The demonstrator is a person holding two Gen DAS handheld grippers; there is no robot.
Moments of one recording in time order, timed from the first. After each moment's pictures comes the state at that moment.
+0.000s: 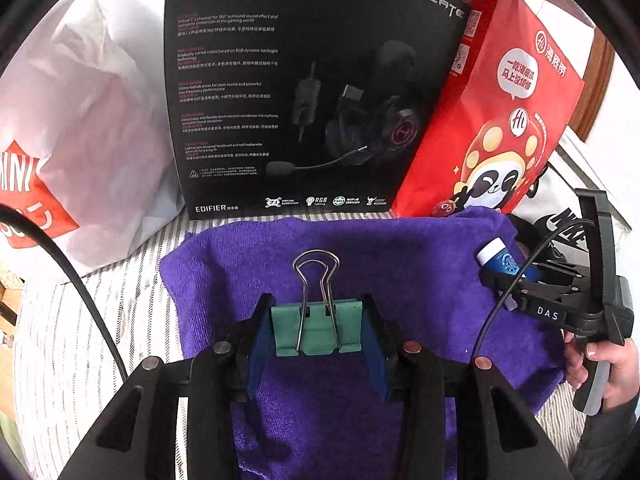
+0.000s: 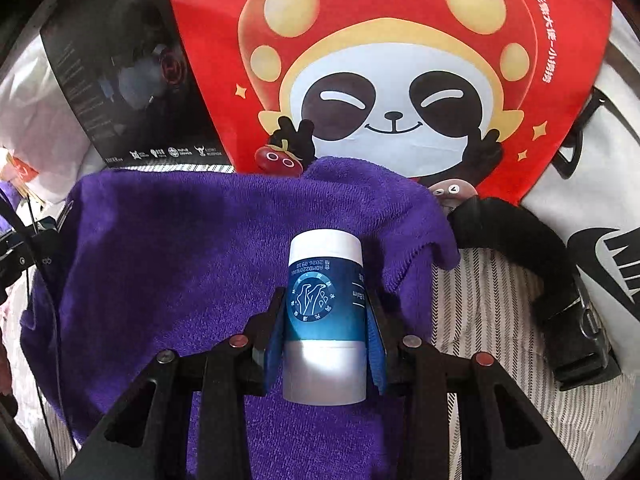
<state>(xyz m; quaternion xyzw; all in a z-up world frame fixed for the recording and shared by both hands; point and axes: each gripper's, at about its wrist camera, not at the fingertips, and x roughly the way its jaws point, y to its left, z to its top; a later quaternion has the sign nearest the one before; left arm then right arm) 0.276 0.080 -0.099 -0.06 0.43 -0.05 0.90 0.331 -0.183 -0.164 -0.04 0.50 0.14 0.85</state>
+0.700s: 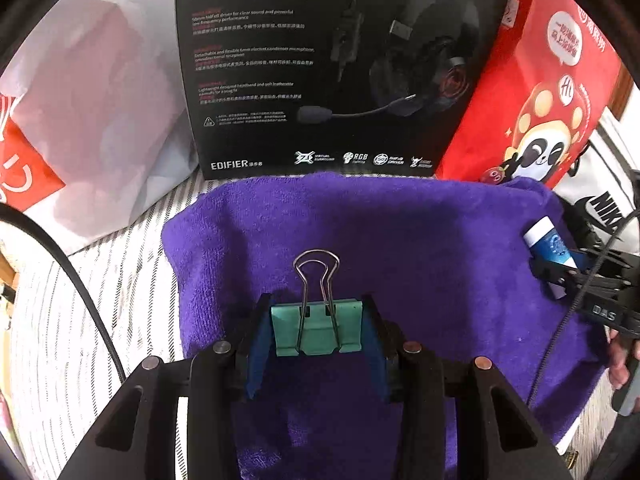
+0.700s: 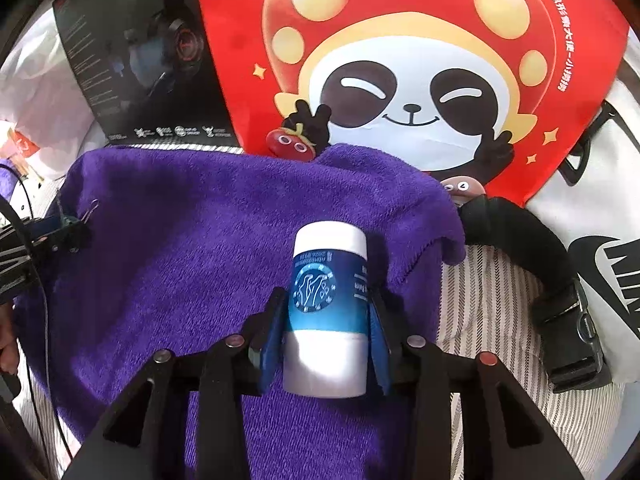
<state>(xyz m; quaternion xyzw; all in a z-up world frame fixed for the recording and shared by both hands) 0.291 0.082 -0.136 -0.04 0.48 -0.01 0.88 0.331 -0.167 -0.167 -0.07 0.51 0.16 0.84</state>
